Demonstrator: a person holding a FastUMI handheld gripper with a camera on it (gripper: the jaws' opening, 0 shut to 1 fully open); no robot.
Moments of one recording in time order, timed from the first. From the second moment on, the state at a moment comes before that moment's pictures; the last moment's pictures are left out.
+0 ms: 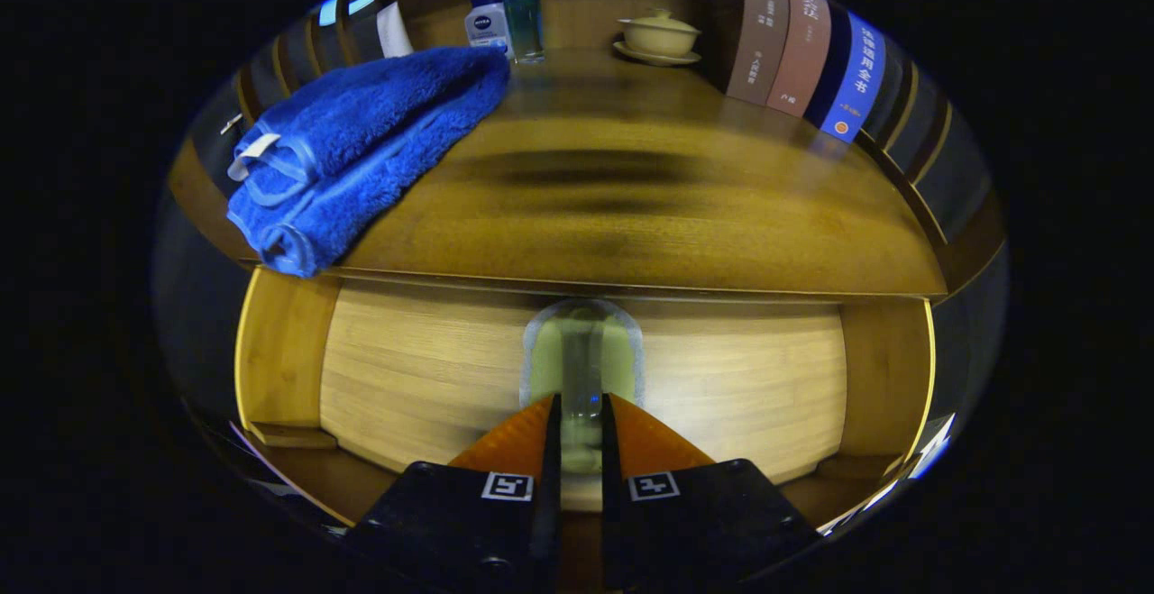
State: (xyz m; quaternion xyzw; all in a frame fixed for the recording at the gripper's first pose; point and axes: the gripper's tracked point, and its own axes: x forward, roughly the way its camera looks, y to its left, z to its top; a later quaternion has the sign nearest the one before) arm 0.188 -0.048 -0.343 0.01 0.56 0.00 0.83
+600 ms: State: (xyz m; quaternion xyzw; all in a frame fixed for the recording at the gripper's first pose) arm 0.166 -0.019 -0.228 0.04 0.53 0.05 0.84
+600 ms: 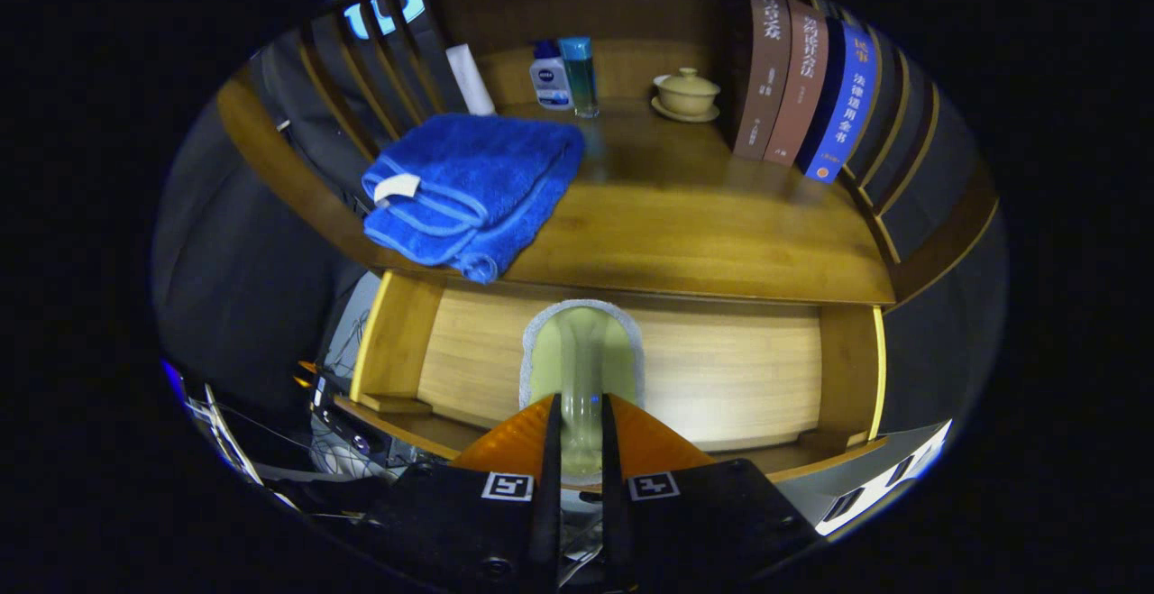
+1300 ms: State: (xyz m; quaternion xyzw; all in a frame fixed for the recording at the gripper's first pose) arm 0.321 -0.067 -0.250 0.03 0.51 -0.04 0.86
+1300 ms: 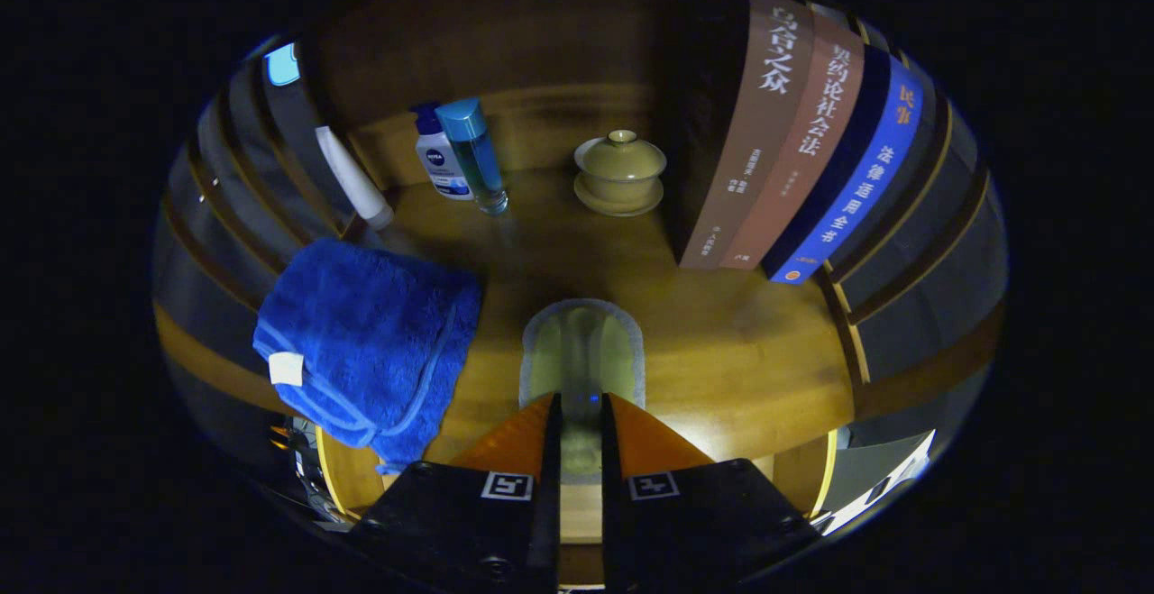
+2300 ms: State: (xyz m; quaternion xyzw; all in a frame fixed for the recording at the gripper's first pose) arm 0.312 -0.062 -0.205 0.07 0.42 0.00 0.91
